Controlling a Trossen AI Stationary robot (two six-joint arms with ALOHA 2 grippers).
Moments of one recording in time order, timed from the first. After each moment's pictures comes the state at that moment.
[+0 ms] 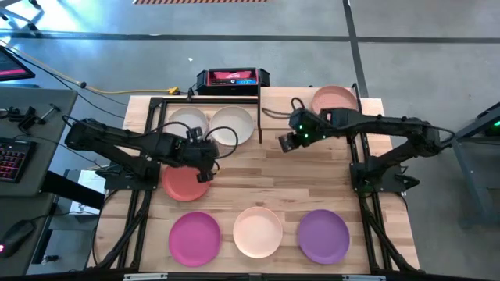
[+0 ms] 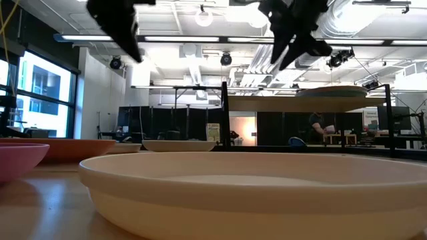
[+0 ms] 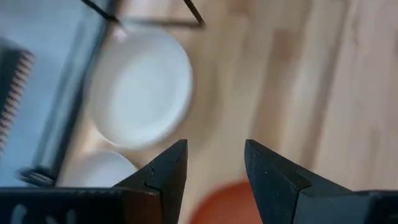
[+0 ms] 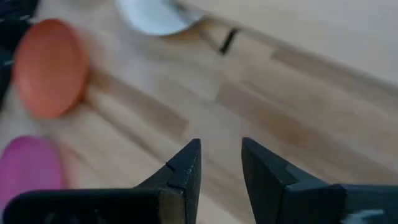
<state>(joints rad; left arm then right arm) -0.16 1.31 1.14 -0.98 -0.49 -0.24 -0.18 1.38 1.26 -0.89 0.05 0.92</state>
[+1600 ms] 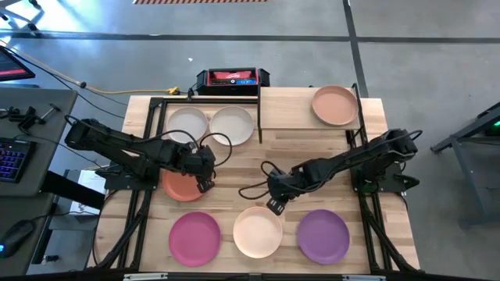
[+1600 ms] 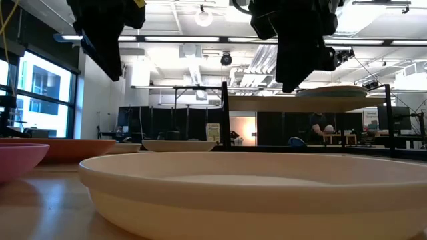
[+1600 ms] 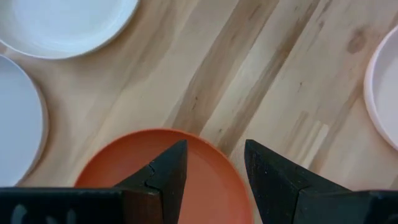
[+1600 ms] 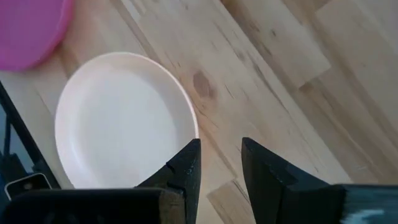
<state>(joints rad) -0.21 1.31 1.04 -0.97 -0.29 -0.68 0.28 1.68 1.26 -0.71 0.03 0.92</state>
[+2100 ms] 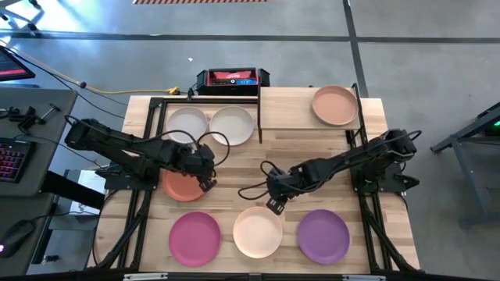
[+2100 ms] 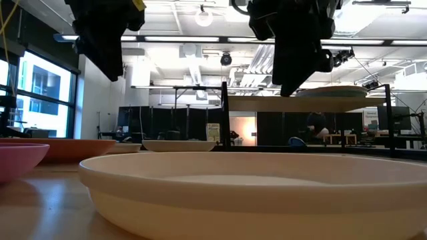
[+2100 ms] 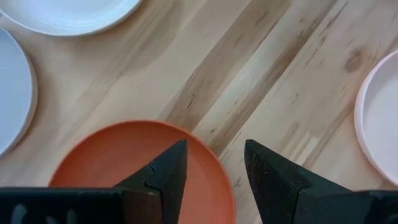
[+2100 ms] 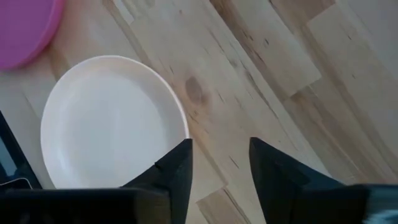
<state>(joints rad) -0.21 1.31 1.04 -0.97 -0.29 -0.82 0.29 1.69 1.26 -0.72 0.06 0.88</state>
